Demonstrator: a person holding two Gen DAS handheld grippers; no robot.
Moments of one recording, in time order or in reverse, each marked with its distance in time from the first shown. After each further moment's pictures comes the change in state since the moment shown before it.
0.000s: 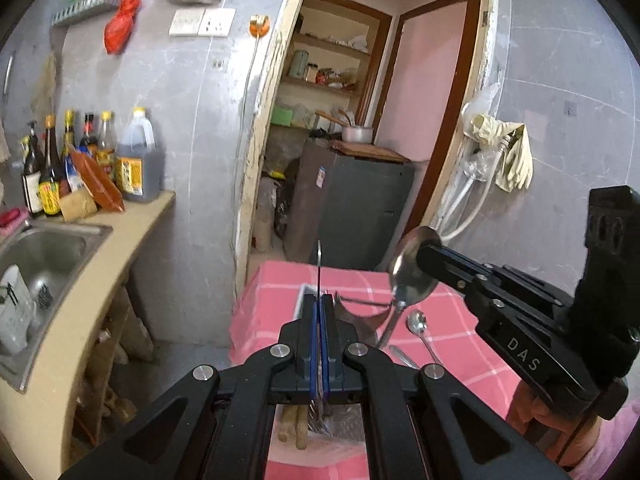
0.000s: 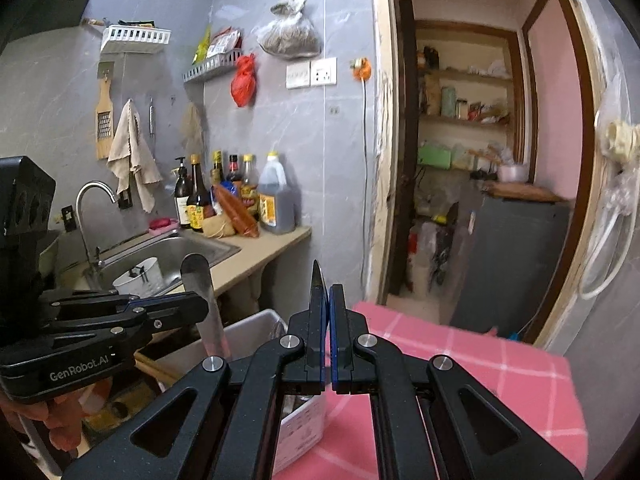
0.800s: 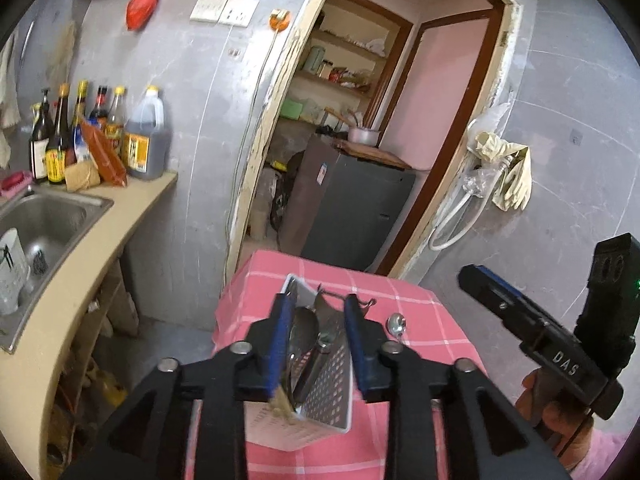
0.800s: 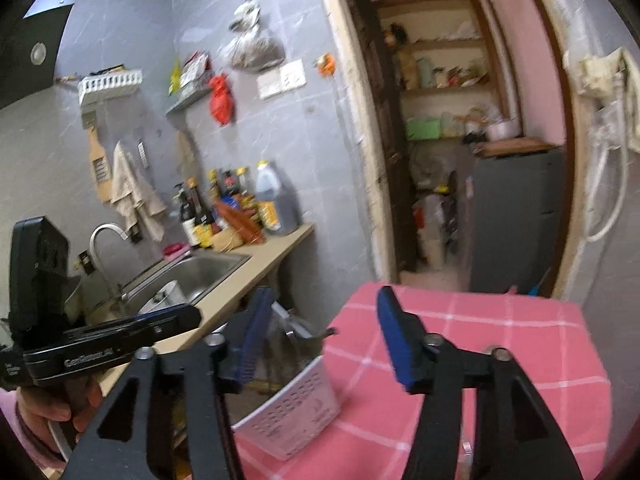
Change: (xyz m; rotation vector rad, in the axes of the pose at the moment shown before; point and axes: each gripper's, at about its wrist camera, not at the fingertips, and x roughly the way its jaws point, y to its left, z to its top) left arm -0.019 -0.008 -0.002 -0.093 -0.005 -0.006; right arm -0.048 -0.051 -0.016 0.176 -0.029 -0.021
